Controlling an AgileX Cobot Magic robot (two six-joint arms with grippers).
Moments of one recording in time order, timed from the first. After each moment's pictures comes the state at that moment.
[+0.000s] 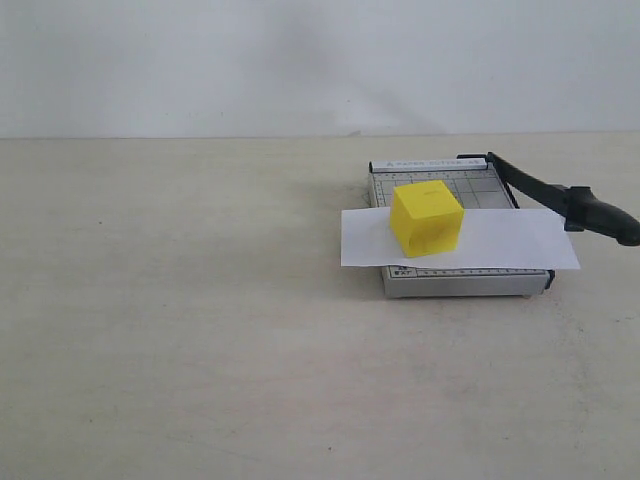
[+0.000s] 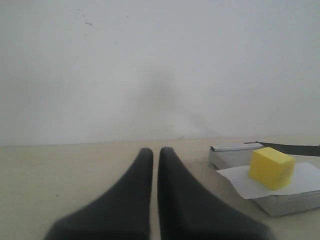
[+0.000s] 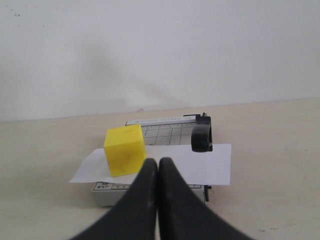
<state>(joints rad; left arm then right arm) -0.30 0.00 0.00 -0.10 0.02 0.00 0.18 0.05 0.00 0.37 0.09 -0.20</state>
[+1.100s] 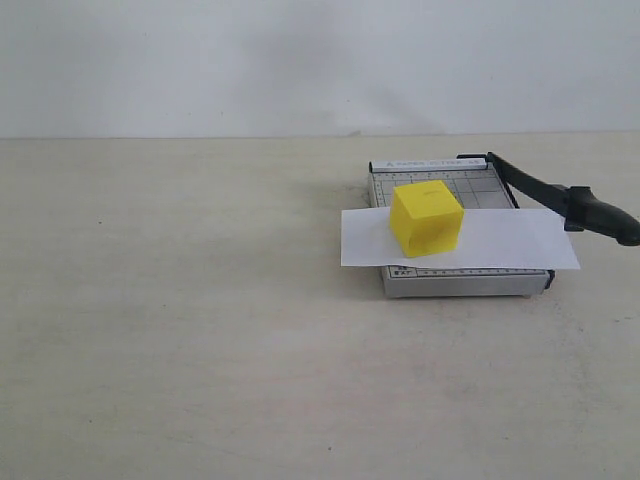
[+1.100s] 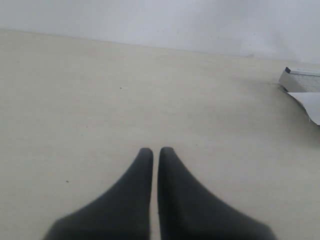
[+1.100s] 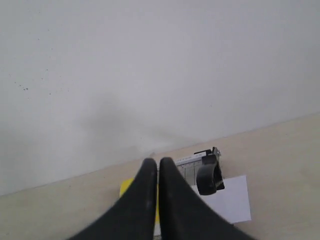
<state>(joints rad) -0.07 0.00 0.00 -0.13 0.37 0.00 0.18 0.05 0.00 0.37 -0.06 -0.01</state>
